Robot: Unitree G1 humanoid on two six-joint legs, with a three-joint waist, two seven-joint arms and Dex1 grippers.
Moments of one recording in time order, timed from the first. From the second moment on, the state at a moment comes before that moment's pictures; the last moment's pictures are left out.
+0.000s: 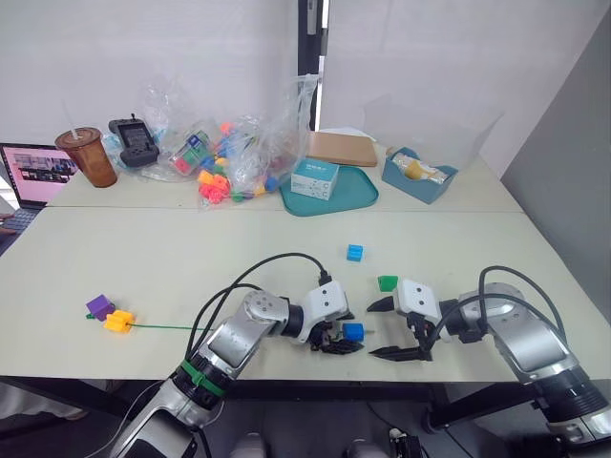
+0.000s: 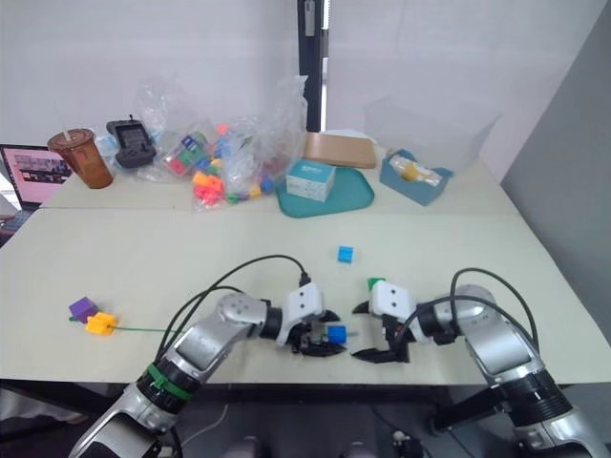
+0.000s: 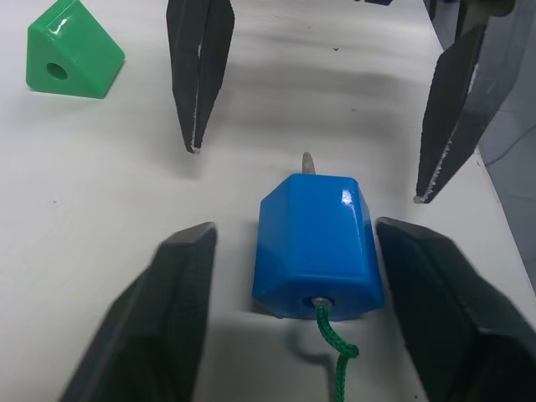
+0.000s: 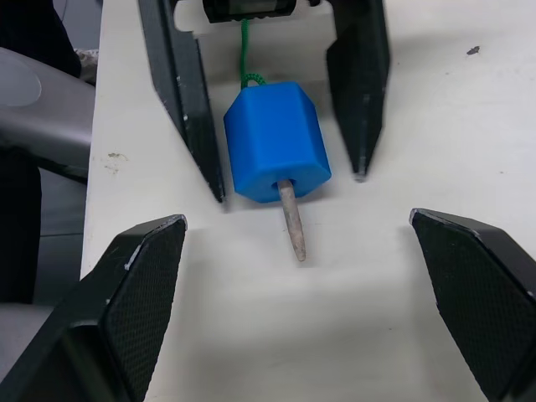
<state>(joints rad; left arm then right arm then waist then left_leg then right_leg) -0.54 0.32 -0.48 0.04 -0.11 0.44 -0.99 -0.38 -0.77 0.22 -0.05 0.18 0.28 1.27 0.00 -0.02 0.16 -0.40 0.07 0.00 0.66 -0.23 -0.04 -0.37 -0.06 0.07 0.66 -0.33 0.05</state>
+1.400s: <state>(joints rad) -0.22 0.80 -0.11 -0.21 -0.31 0.54 -1.13 -0.45 -0.73 0.31 -0.02 0.12 0.21 1.29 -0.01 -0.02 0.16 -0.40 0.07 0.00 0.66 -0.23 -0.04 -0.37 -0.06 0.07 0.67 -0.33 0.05</state>
